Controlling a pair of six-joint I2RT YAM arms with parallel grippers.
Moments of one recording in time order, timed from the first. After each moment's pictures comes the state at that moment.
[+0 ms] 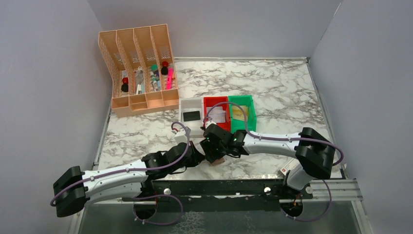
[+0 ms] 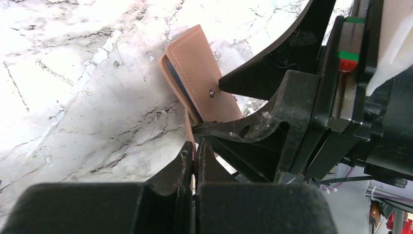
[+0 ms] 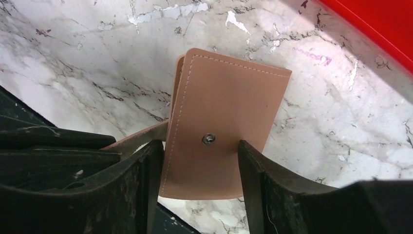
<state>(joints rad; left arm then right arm) -1.13 0.85 0.35 -0.14 -0.28 -1.07 1.10 1.61 0.95 -0.35 0.08 0.45</state>
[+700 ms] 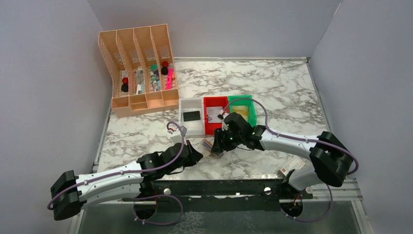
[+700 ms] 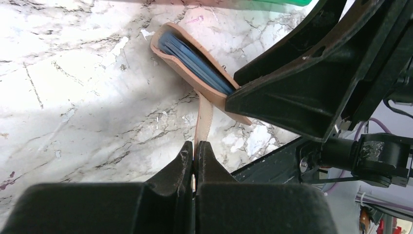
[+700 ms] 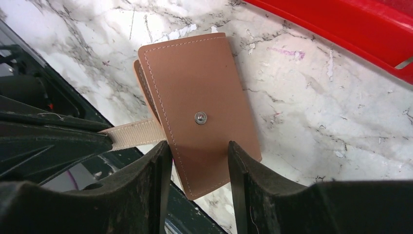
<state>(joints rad) -1.13 0.76 0.35 -0.20 -0.31 -1.09 0.90 1.45 0.78 -0.18 -0.17 0.58</state>
